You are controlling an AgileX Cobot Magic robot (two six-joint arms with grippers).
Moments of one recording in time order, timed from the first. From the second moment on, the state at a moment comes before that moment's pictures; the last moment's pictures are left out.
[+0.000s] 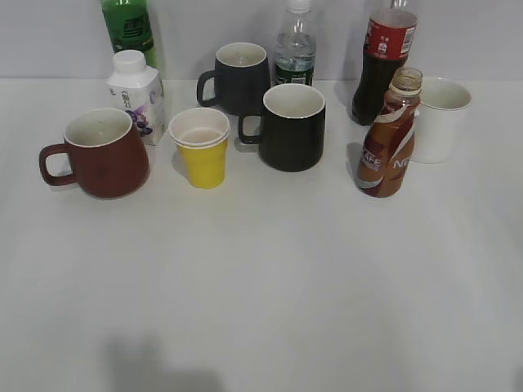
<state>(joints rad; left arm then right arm) -0.04 -0.01 -0.52 0.07 1.07 0.02 0.12 -0.01 -0.50 -0.01 1.04 -0.05</state>
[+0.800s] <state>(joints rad) -0.04 -0.01 -0.52 0.07 1.07 0.02 0.12 -0.01 -0.50 -0.01 1.04 -0.05</state>
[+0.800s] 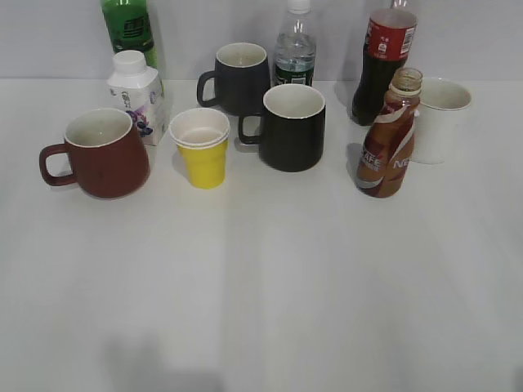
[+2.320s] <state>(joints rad) -0.08 0.72 -0.32 0.01 -0.12 0.02 0.22 0.55 -0.50 0.28 0.33 -0.22</state>
